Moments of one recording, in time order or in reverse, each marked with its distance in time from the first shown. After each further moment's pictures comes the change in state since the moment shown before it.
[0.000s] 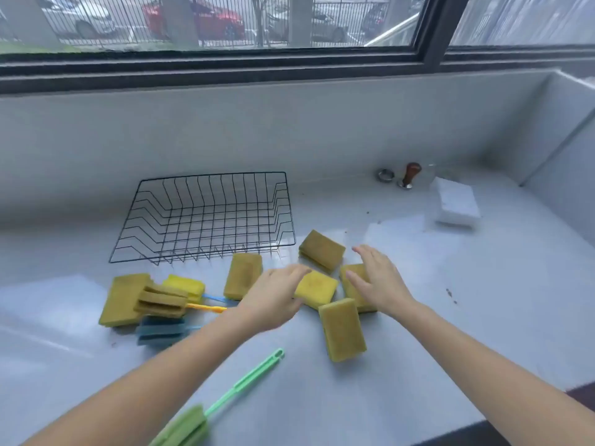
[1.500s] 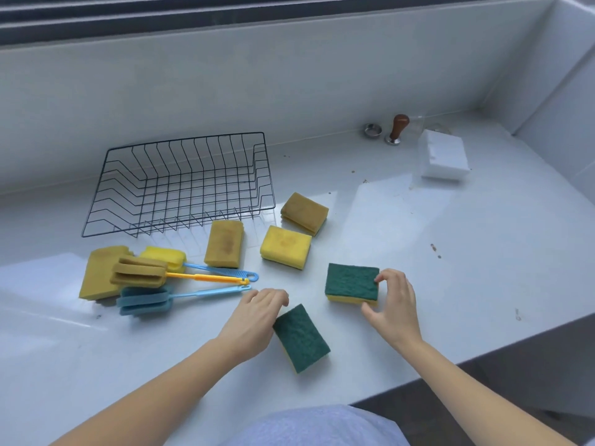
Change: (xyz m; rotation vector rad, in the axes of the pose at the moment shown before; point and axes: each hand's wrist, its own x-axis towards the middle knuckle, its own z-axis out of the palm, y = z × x) left_hand -0.057 -0.010 0.098 0.107 -0.043 0.019; right_hand -0.104 0.080 0.068 0.178 0.294 0.109
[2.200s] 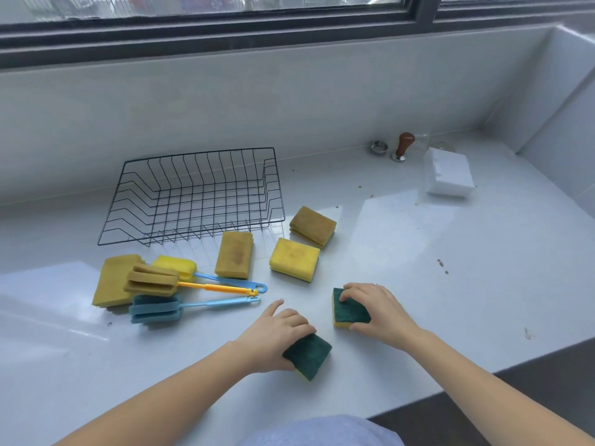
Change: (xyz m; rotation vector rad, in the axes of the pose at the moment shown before) left_hand 0.009 0.010 -0.014 0.126 -0.337 0.237; right_hand 0.031 -0.025 -0.004 -0.198 -0.557 -0.272
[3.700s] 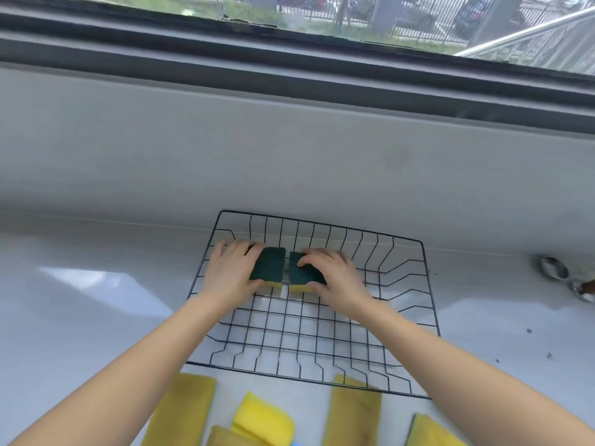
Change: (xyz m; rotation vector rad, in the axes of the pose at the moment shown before) left_hand -0.030 -0.405 -0.085 -0.056 0.586 -0.731; right_hand 0.430 -0.197 -0.003 -0.030 0.015 -0.331
